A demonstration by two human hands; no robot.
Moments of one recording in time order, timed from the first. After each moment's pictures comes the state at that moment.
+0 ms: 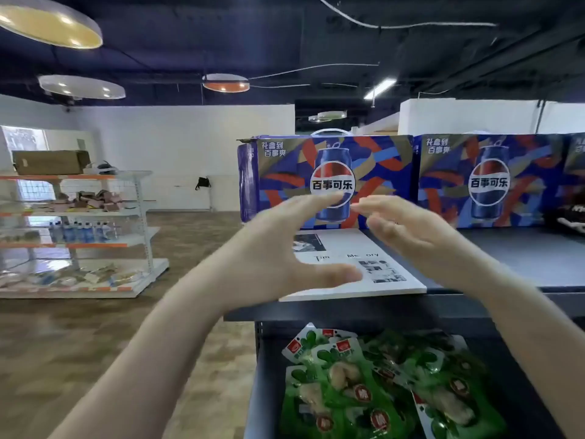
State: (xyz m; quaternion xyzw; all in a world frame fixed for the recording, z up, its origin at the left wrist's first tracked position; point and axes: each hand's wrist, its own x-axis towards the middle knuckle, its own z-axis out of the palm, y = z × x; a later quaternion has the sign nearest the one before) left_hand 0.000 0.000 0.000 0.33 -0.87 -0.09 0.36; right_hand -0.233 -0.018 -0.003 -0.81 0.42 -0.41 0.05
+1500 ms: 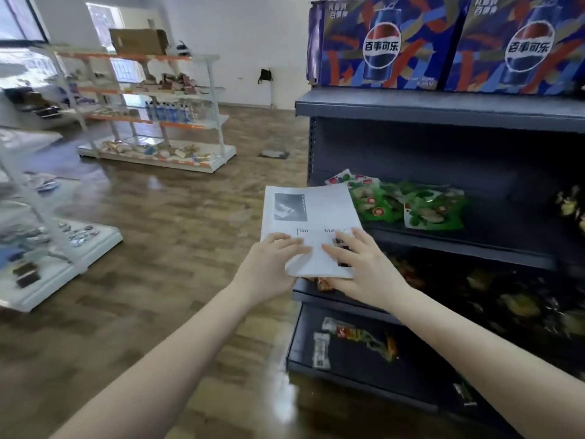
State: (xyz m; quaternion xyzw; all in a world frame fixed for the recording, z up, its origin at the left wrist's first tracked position) left_hand 0.038 0.288 -0.248 0.52 -0.82 0.01 0.25; right_hand -0.182 0.252 -0.260 -0.89 0.40 -0.24 -0.02
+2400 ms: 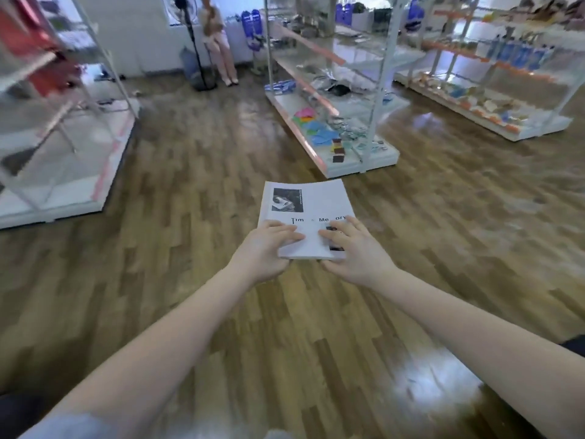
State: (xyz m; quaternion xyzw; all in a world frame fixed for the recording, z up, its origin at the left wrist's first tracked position) left_hand 0.366 0.836 -0.317 0.88 -0.39 0.02 0.25; right_hand 0.281 0.638 -0.333 -0.98 -0.02 -0.12 0.19
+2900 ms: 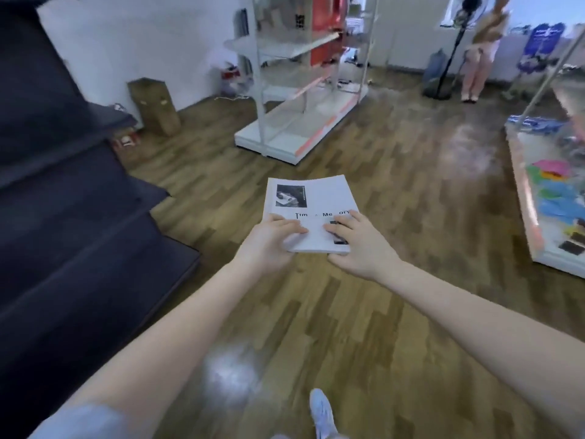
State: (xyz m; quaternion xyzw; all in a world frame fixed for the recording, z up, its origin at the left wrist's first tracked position) left_hand 0.367 1.131 -0.317 0.96 -0.03 0.14 0.25; right_hand 0.459 0.935 -0.328 -0.90 -0.41 -0.02 0.17
